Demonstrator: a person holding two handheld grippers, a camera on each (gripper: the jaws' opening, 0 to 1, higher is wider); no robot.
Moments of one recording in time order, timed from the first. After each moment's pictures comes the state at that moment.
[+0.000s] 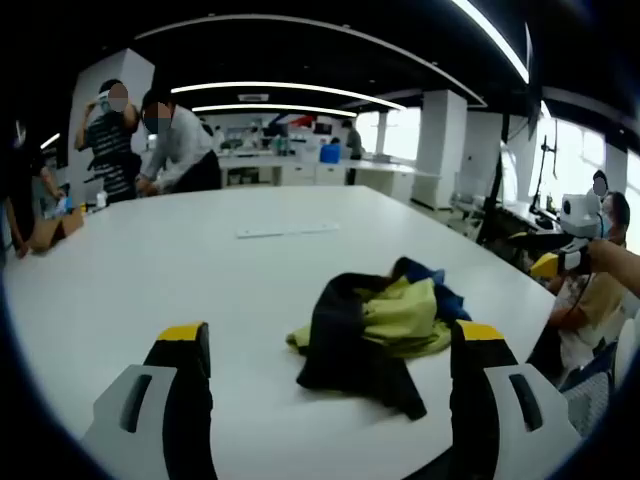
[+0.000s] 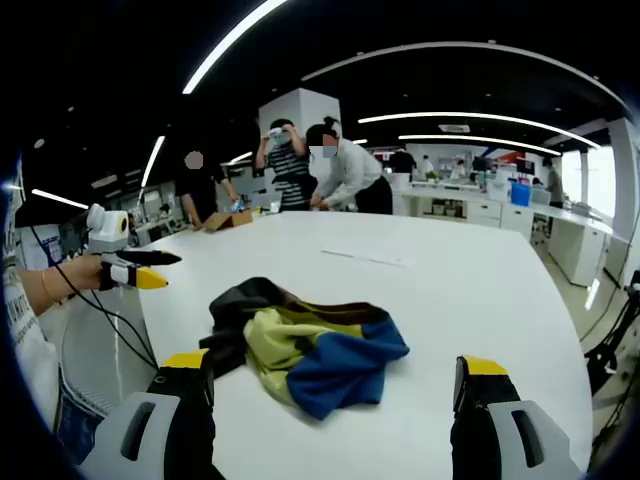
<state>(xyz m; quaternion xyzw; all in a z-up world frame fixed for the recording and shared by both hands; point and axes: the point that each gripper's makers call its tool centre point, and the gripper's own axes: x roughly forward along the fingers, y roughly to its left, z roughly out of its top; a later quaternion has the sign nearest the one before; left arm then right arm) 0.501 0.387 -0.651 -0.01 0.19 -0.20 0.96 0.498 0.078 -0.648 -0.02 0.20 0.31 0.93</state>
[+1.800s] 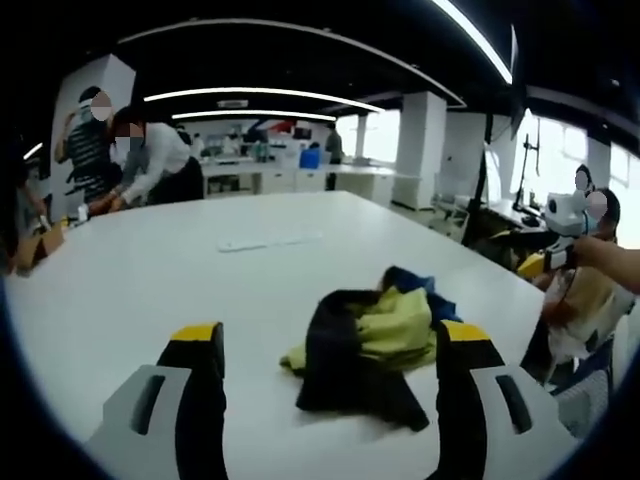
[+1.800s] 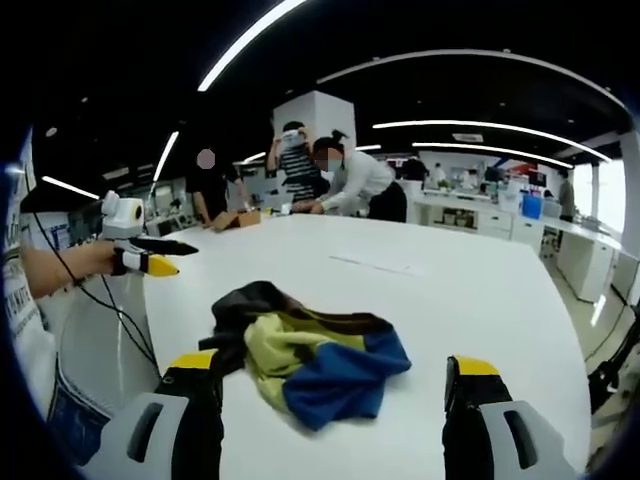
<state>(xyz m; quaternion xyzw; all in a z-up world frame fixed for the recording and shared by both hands) 0.518 0.370 -0.634 0.00 0.18 -0.25 0.95 0.513 0.084 -0.644 -0.03 0.18 0.34 0.92</state>
